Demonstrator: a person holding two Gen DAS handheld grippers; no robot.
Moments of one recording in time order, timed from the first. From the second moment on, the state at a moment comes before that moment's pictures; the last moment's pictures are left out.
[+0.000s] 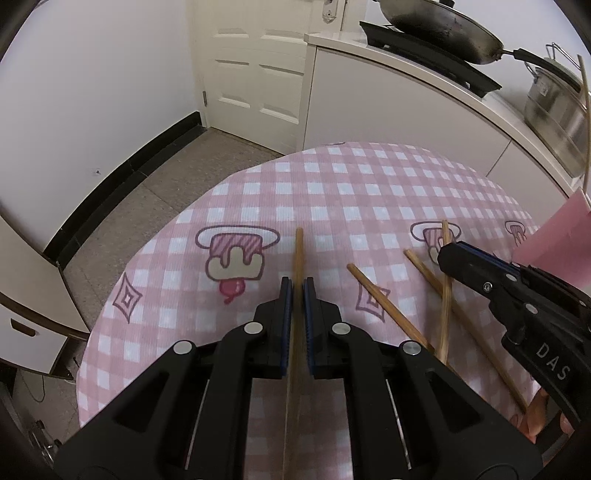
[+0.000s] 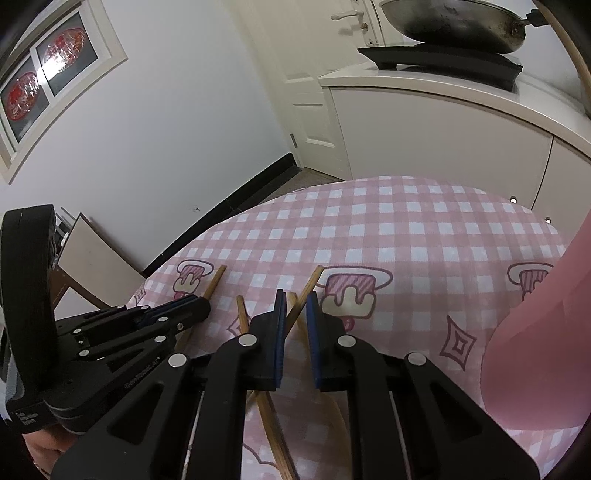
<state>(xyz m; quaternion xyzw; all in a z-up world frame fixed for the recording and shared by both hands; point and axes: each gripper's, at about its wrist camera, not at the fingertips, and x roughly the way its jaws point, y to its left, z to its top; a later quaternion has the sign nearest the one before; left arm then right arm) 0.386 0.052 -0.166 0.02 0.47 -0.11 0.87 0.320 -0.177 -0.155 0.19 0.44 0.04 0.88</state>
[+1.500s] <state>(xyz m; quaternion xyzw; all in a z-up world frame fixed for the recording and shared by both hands) 0.189 0.012 0.062 -0.02 0.21 -0.19 0.96 0.151 -0.200 0.070 0.12 0.22 0.14 0.96</state>
